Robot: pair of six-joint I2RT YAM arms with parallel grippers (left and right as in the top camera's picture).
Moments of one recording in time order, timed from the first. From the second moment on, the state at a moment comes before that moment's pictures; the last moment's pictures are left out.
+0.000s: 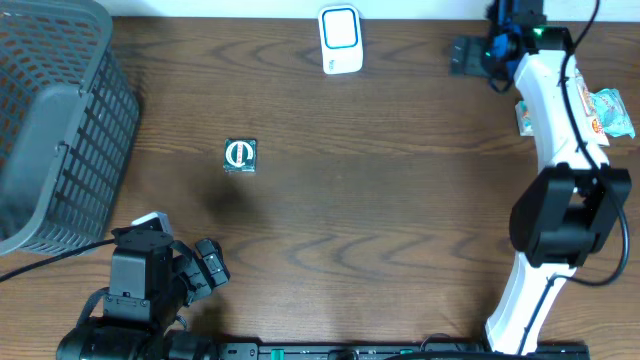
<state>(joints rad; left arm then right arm) -0.16 0.60 0.88 -1.27 -0.05 -0.56 0.00 2.13 1.99 -0.87 -0.03 0.13</state>
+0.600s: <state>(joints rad) -0.16 0.60 0.88 -1.27 -0.05 -0.56 0.34 2.07 1.99 -0.79 -0.42 0.13</state>
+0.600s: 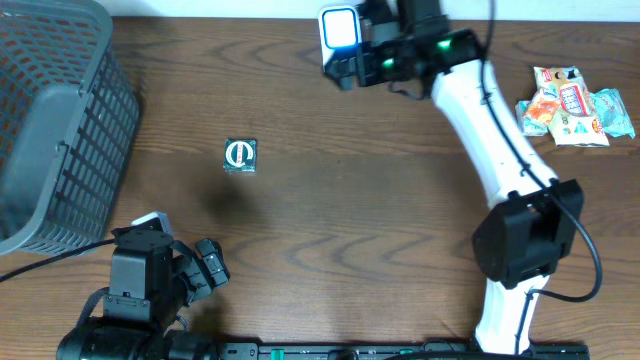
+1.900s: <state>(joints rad) -0.16 0.60 0.88 -1.27 -0.05 -0.56 0.68 2.26 1.99 -0.65 -0.34 0.26</state>
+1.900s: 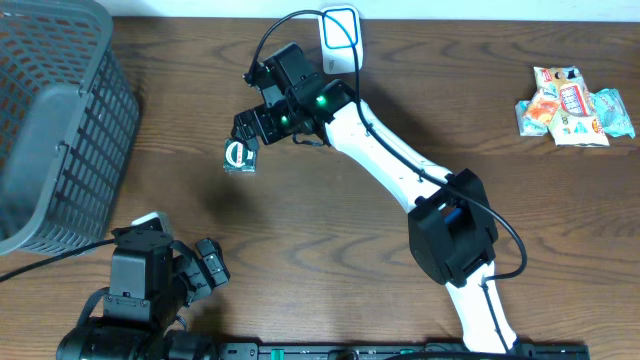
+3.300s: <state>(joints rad) -0.16 0.60 0.88 -1.27 -0.05 -0.56 0.92 2.48 1.99 -0.45 0.31 0.58</state>
